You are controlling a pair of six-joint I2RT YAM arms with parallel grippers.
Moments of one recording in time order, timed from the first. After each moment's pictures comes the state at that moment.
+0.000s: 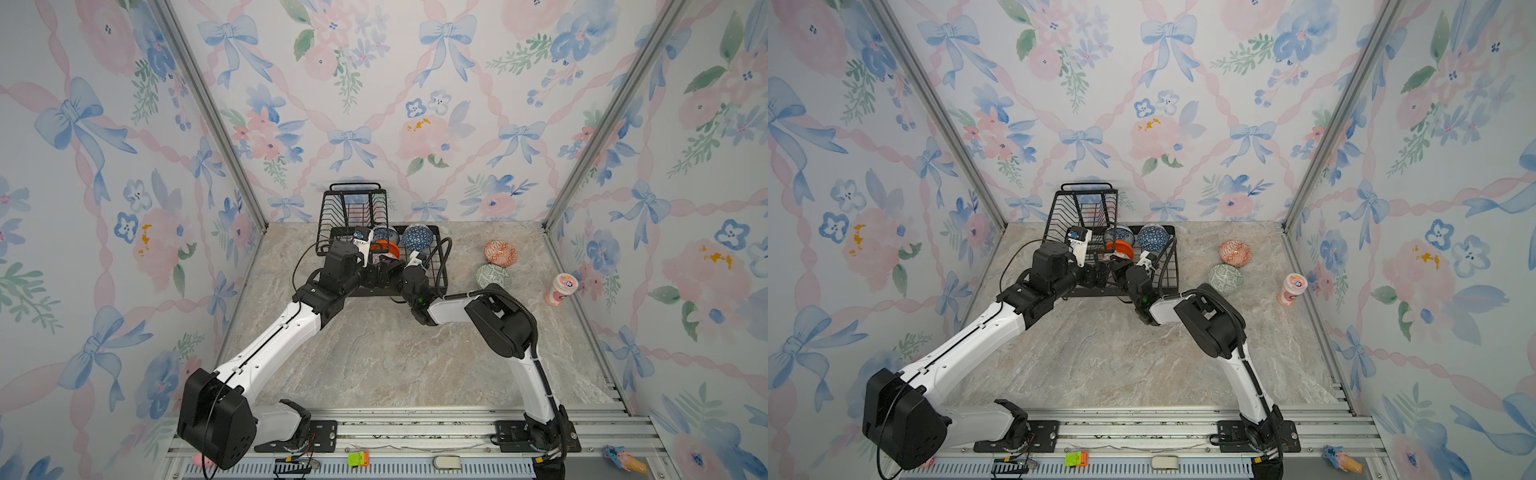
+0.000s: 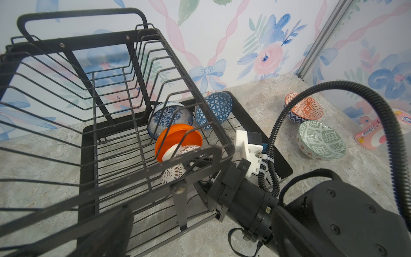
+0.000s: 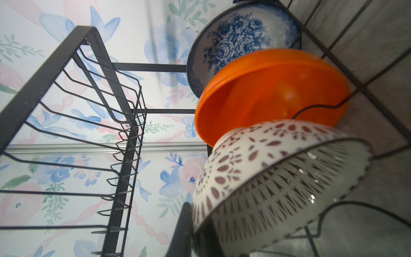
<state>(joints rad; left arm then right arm) -0.48 1.29 1.05 -0.19 -0.07 -0.10 0.76 2.26 1.32 0.89 0.21 1.56</state>
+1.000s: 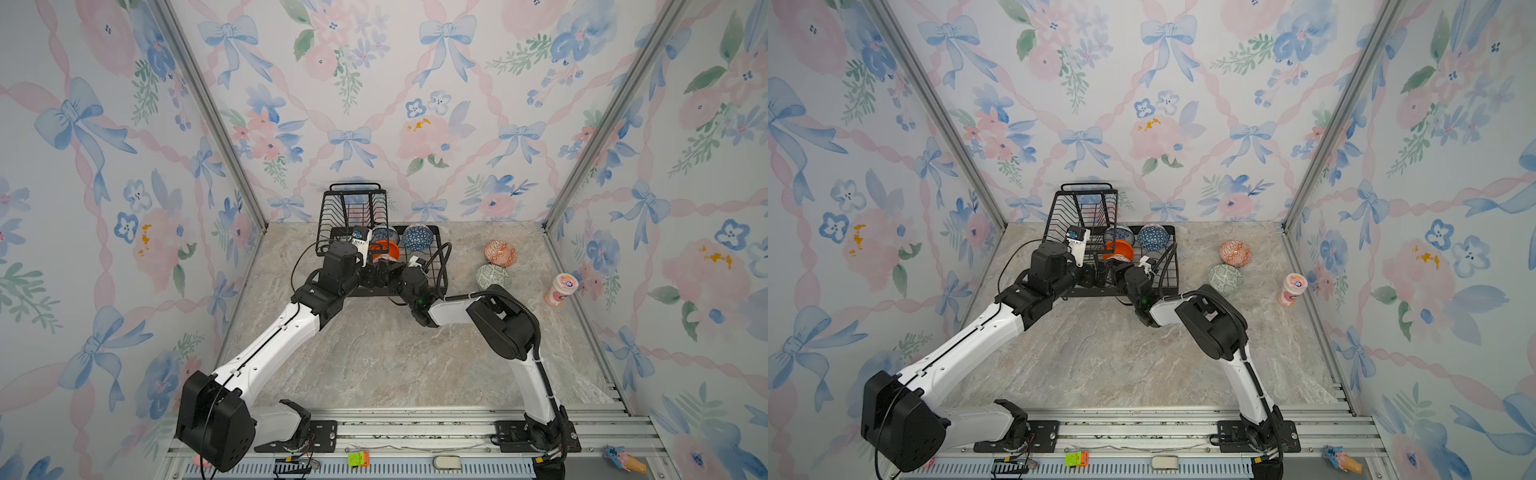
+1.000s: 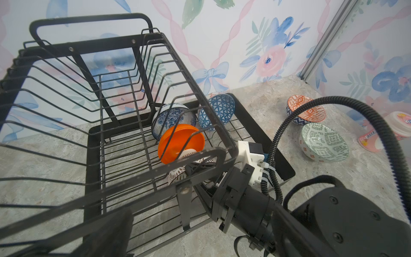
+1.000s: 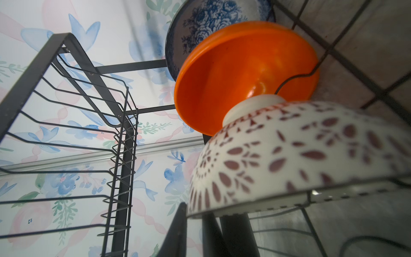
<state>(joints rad) -0.48 1.27 1.04 -0.19 -0.08 -0.10 0.77 2.24 1.30 0.84 0.19 1.67</state>
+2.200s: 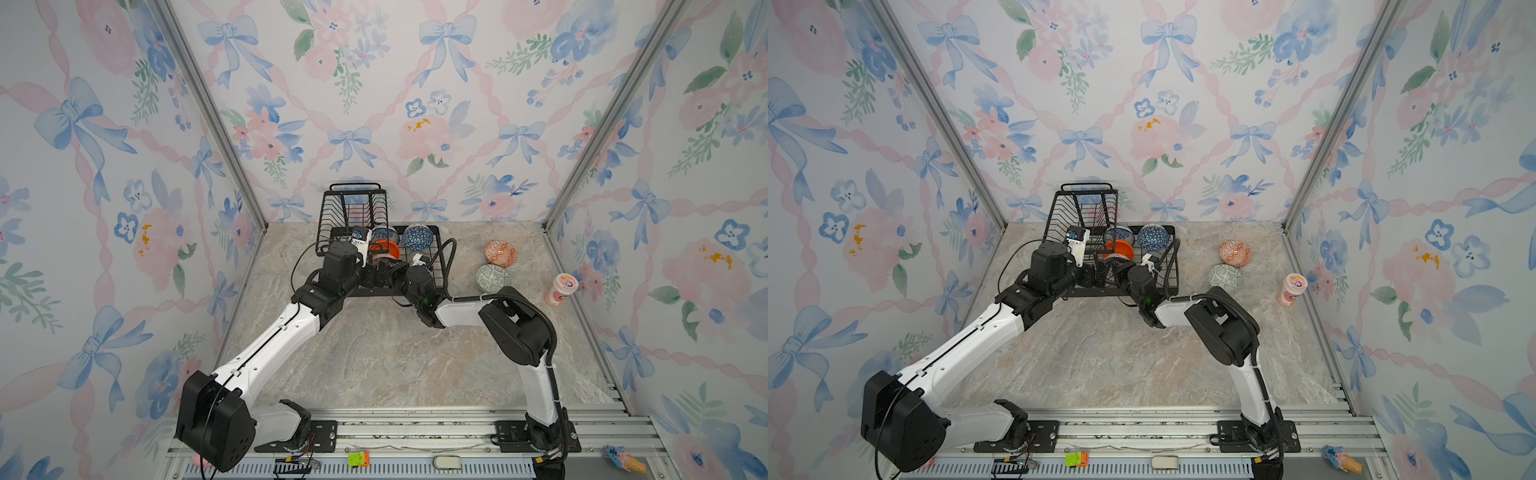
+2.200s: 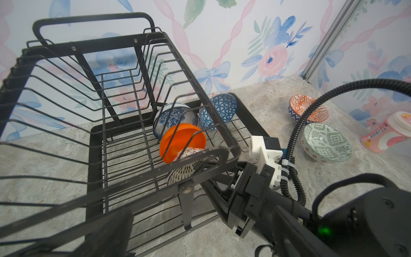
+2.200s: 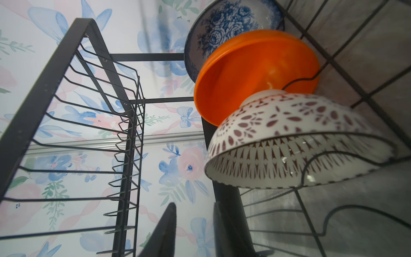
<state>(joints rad) -0.48 1.27 1.04 -0.19 -0.09 -0.10 0.77 2.12 1.22 0.79 0.17 1.58</state>
